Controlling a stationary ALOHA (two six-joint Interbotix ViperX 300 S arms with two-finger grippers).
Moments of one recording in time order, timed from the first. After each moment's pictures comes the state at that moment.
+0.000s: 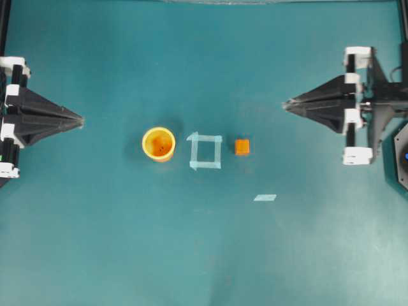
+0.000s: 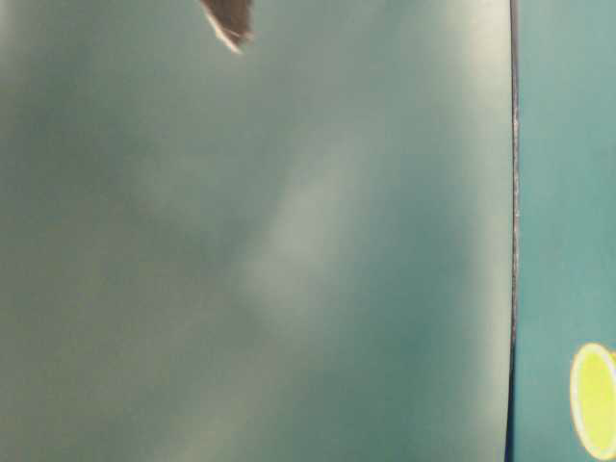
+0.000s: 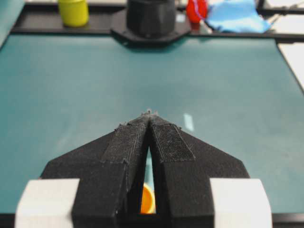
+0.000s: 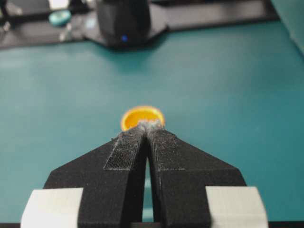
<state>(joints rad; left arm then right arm) 0.00 -0.95 1.15 0.01 -0.19 -0.02 -0.07 -0.64 1.02 0.09 -0.25 0.01</state>
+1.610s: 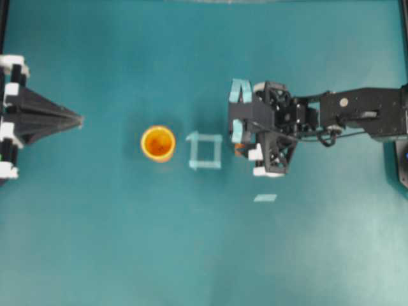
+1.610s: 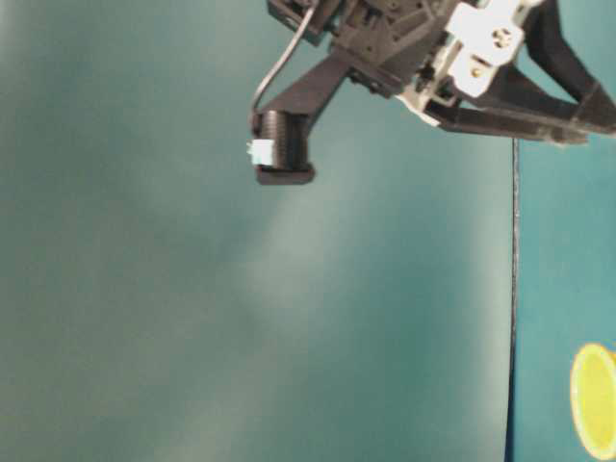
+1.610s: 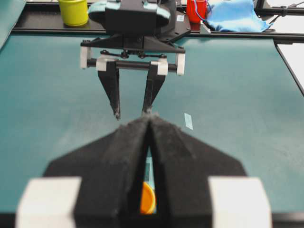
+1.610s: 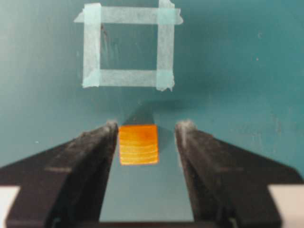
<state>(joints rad) 0.00 -0.95 1.15 0.01 -0.19 -0.02 -0.08 0.01 0.67 -0.03 0.23 -0.01</state>
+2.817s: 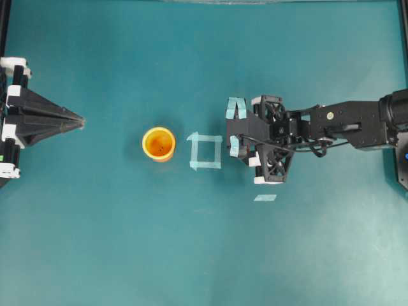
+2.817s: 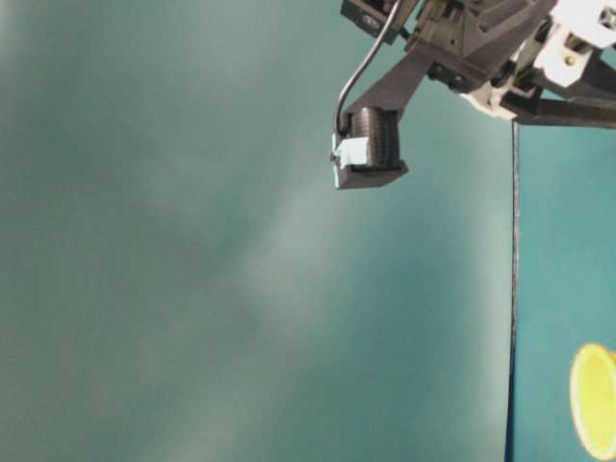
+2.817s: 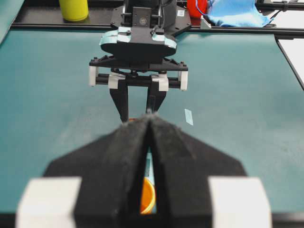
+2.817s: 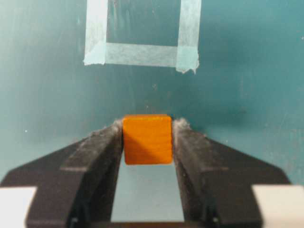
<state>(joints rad) 0.00 -0.95 1.15 0.01 -0.17 -0.02 -0.06 0.10 0.70 -0.04 0.15 0.00</state>
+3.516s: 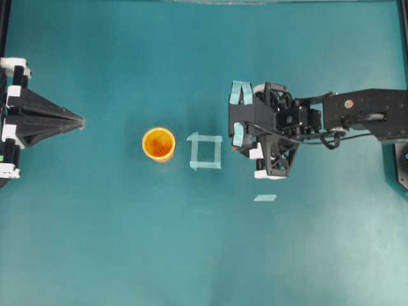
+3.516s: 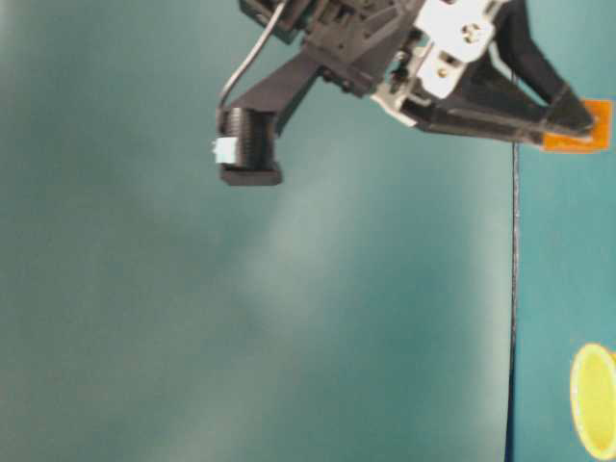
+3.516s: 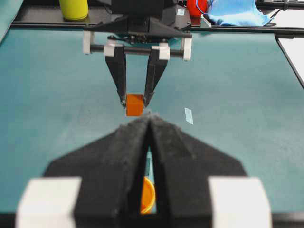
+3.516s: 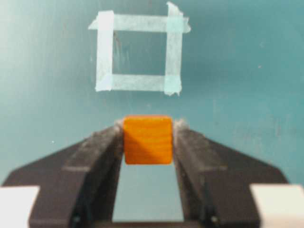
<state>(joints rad) 0.00 -0.95 1.15 0.01 -0.17 -0.02 -0.05 -0.04 0.64 -0.04 0.29 0.01</state>
